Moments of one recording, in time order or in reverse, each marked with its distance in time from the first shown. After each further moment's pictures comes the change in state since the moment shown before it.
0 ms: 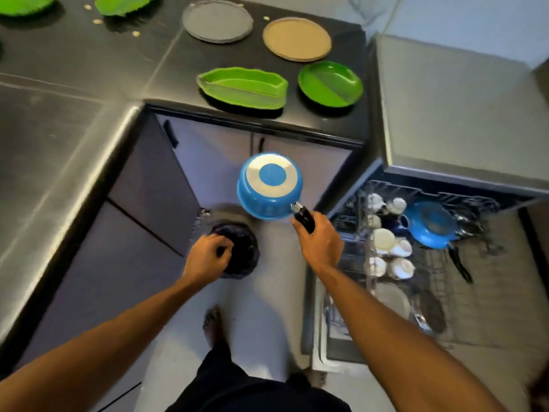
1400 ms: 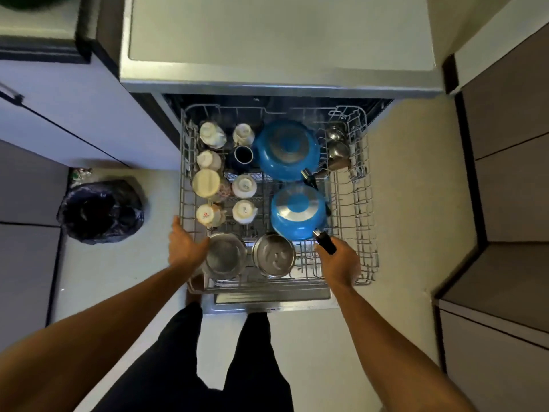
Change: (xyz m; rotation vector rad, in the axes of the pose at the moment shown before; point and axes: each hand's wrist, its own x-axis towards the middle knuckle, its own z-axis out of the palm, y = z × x) left_hand -0.007 0.364 0.368 -0.157 -0.197 -0.749; right_hand 0.007 0.540 -0.275 -0.133 -0.044 0.503
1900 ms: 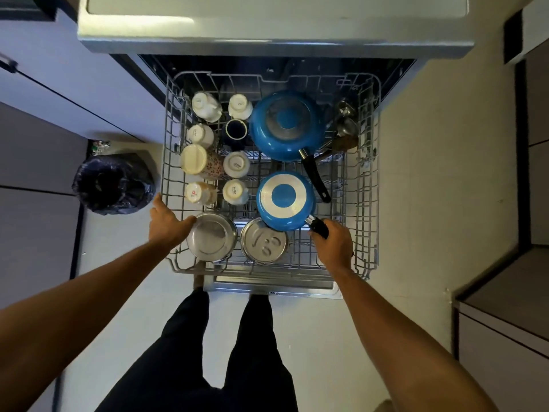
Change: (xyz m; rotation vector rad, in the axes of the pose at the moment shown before) left_hand 0.007 -0.001 0.019 0.224 0.110 -0.058; right_hand 0.059 0.058 0.037 0.063 -0.207 -0.297
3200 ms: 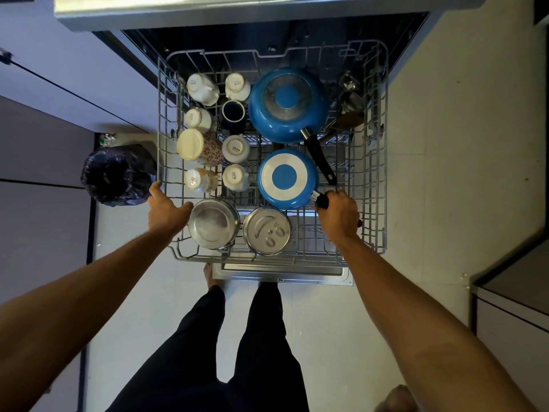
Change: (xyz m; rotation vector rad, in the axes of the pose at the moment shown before) left_hand 0.001 -0.003 0.009 -0.055 0.086 0.011; right_hand 0.034 -0.018 -0.005 -0.302 -0.056 -0.003
